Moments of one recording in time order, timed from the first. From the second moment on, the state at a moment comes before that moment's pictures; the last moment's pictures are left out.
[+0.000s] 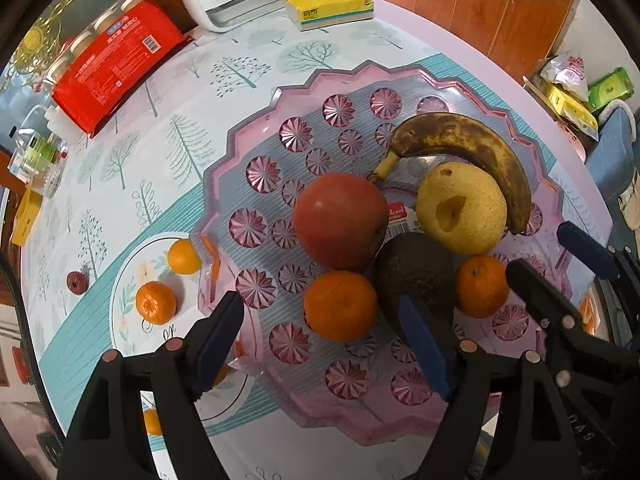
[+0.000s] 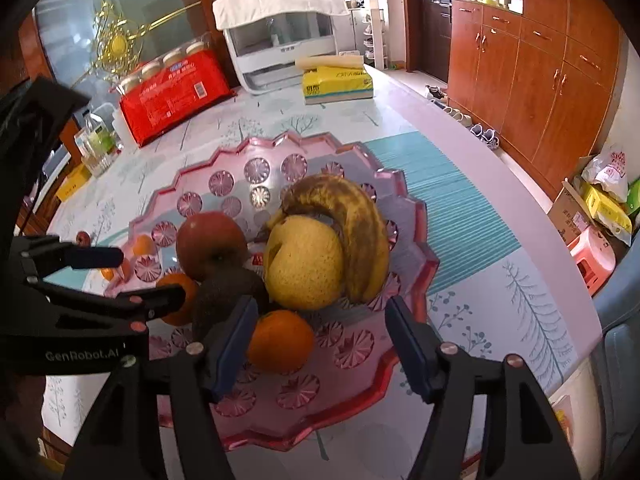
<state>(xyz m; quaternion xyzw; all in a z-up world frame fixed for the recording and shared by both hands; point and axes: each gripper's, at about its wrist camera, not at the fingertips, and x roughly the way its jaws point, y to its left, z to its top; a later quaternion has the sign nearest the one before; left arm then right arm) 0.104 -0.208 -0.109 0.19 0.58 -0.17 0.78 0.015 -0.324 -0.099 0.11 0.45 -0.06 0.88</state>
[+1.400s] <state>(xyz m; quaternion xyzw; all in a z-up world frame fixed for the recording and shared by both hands) 0.081 -0.149 -0.062 0.18 0.55 -0.15 0.80 0.006 -0.282 -0.063 0.12 0.39 -0.05 0.91</state>
